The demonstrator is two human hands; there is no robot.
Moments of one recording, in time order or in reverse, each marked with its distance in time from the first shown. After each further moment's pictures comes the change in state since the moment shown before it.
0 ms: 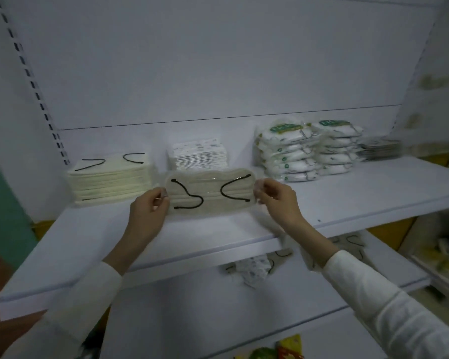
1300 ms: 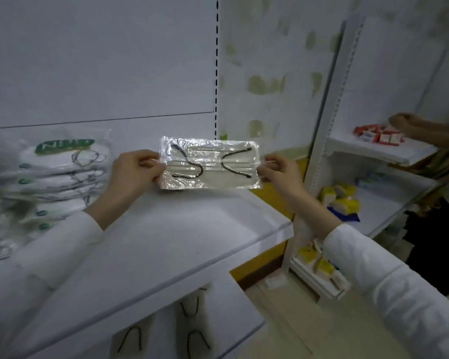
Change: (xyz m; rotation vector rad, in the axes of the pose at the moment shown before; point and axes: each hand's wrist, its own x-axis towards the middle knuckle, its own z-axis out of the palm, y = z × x) left_hand 0.124 0.294 0.602 -0.251 -0.194 0.079; right_hand 0.183 0.269 -0.575 0.048 0.300 0.216
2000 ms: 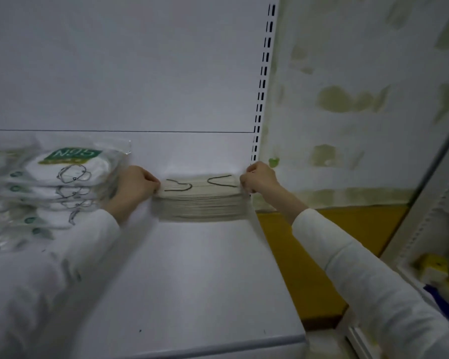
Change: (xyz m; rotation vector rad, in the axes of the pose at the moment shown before) left_hand 0.084 -0.041 0.039 0.511 0.337 -0.383; right_hand 0.206 0.040 0.112 -0.252 -0.494 0.101
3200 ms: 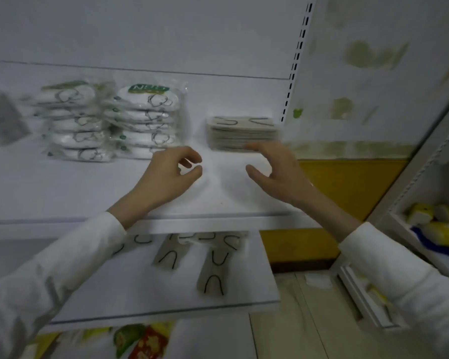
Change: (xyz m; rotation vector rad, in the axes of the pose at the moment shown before) left_hand -0.190 -0.052 -0.113 0.007 -0.162 0.508; right_hand -0.247 -0.004 0.048 -0.428 0.064 -0.824
